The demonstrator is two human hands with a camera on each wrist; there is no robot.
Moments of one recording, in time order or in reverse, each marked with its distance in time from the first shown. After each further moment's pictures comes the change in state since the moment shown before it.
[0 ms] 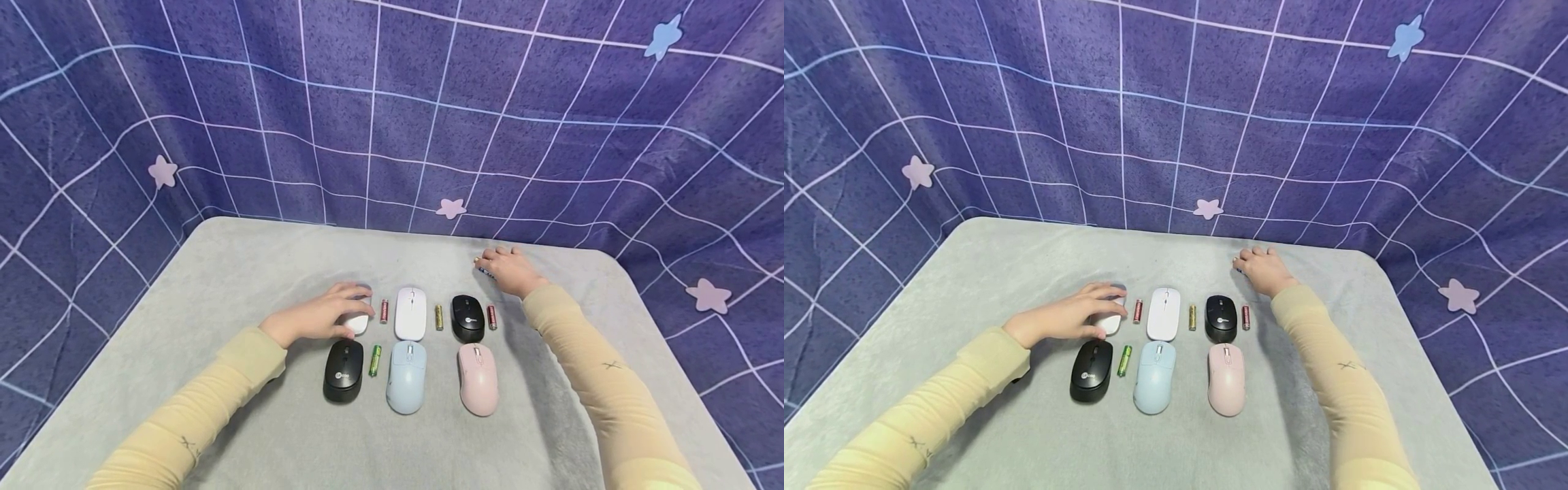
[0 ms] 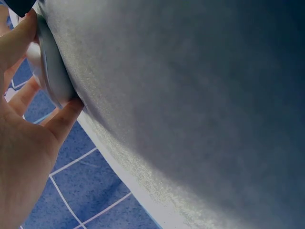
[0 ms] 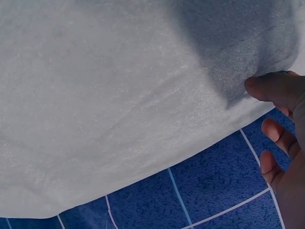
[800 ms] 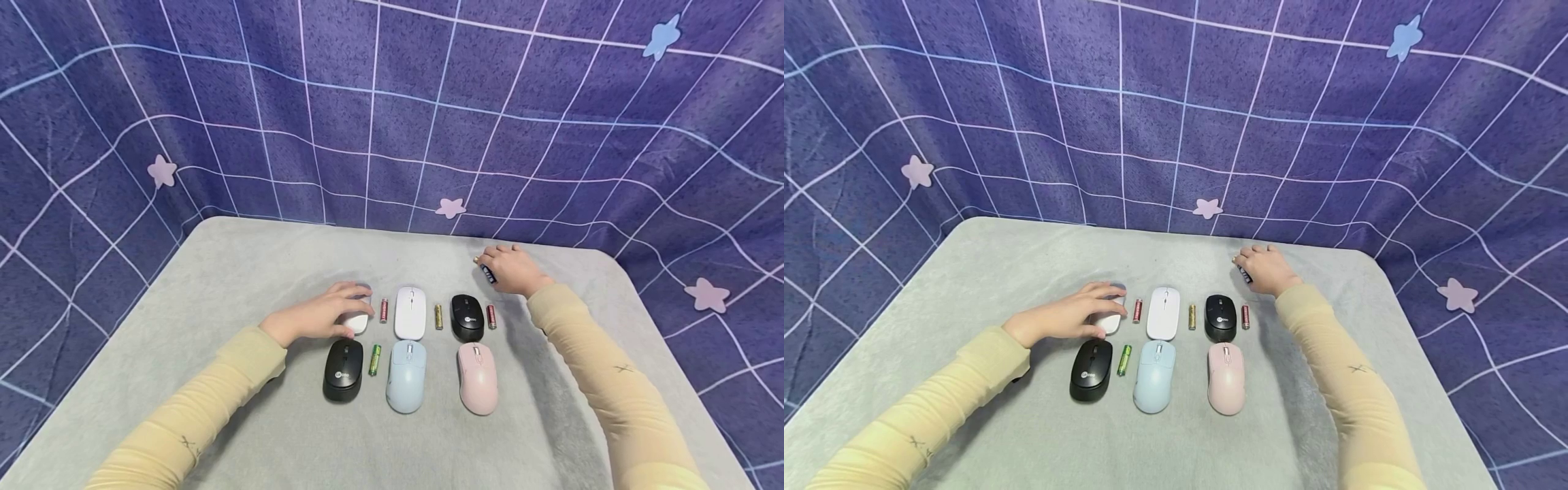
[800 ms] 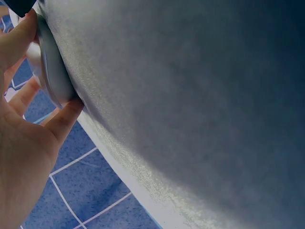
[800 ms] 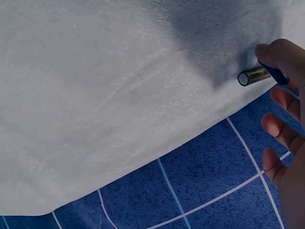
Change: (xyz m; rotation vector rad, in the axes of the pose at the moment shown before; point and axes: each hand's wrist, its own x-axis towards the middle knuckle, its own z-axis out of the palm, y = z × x) left_hand 0.000 -0.001 0.001 -0.001 0.003 -0.004; right_hand -0.002 0.002 -0.010 0.004 0.048 -0.034
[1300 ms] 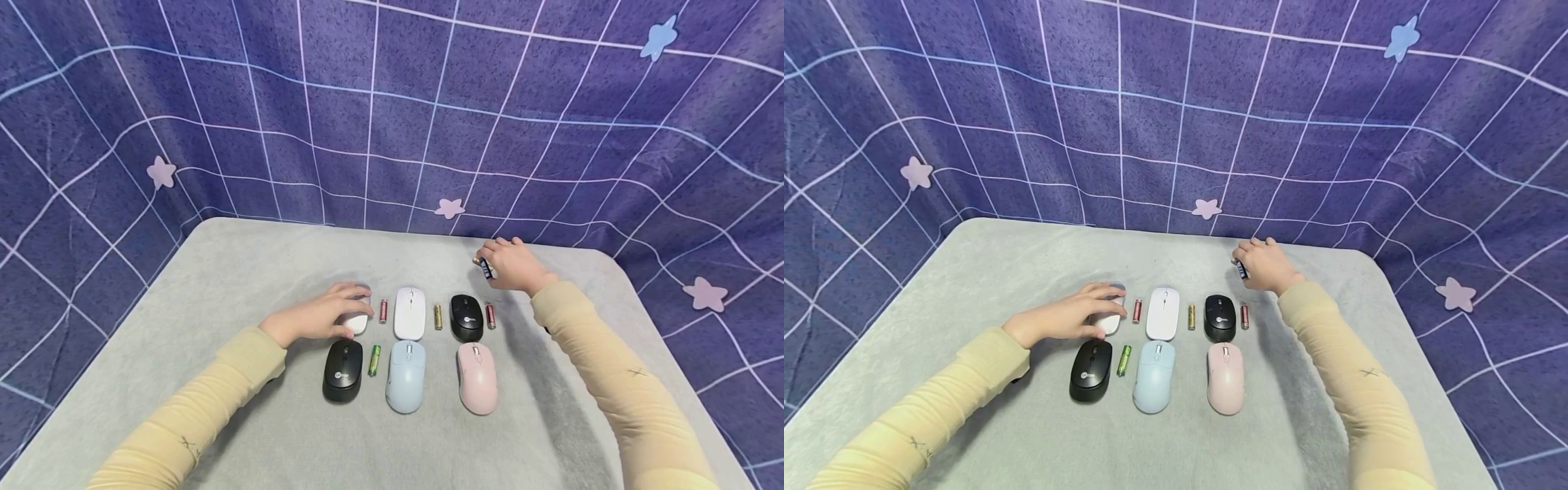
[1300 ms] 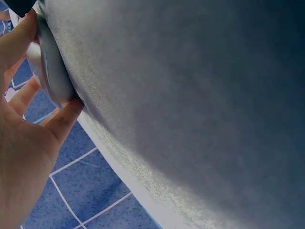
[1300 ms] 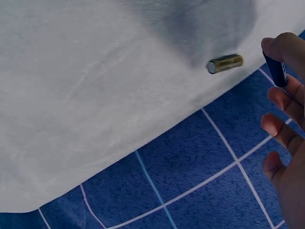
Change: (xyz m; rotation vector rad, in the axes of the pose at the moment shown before) left_hand 0.001 0.001 -0.001 0.006 -0.024 -0.020; right_hand 0.002 -0.006 -0.024 0.010 0.024 0.027
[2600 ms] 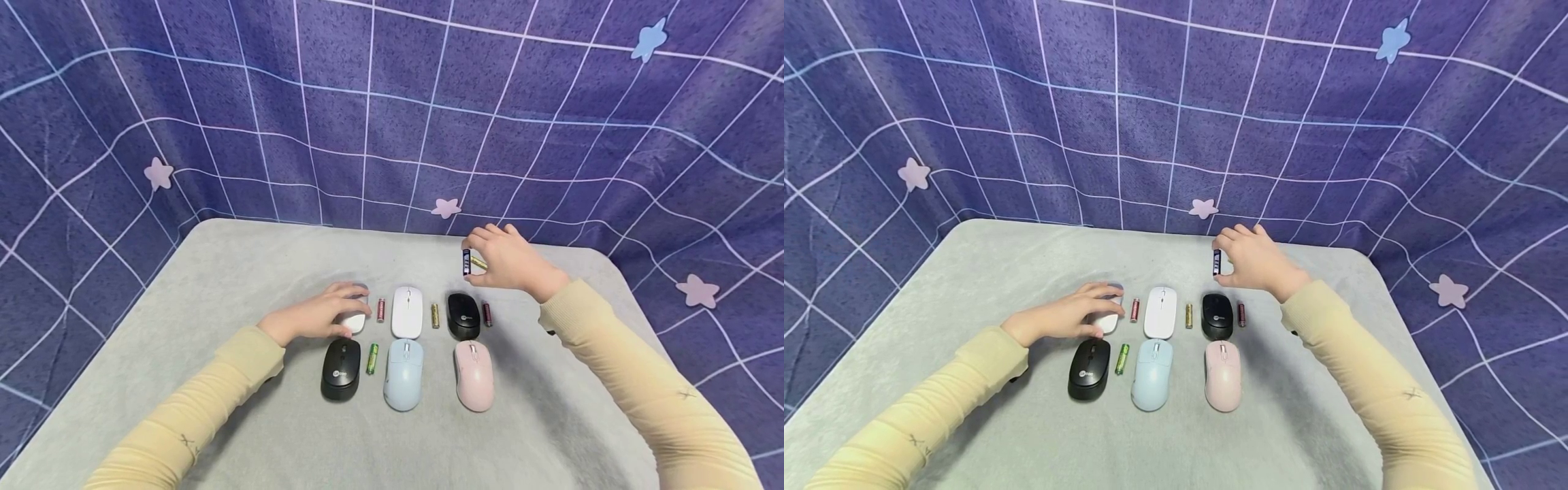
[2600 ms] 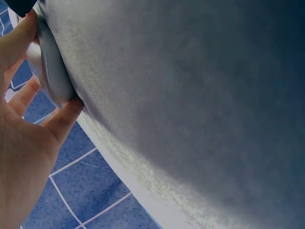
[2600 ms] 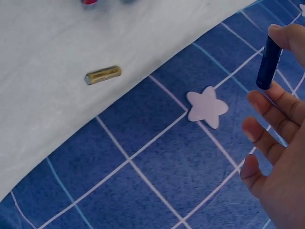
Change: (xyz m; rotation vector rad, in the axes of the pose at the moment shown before) left_hand 0.001 0.000 0.000 0.001 0.017 0.019; right_hand 0.003 -0.044 -0.079 0.076 0.078 -0.007
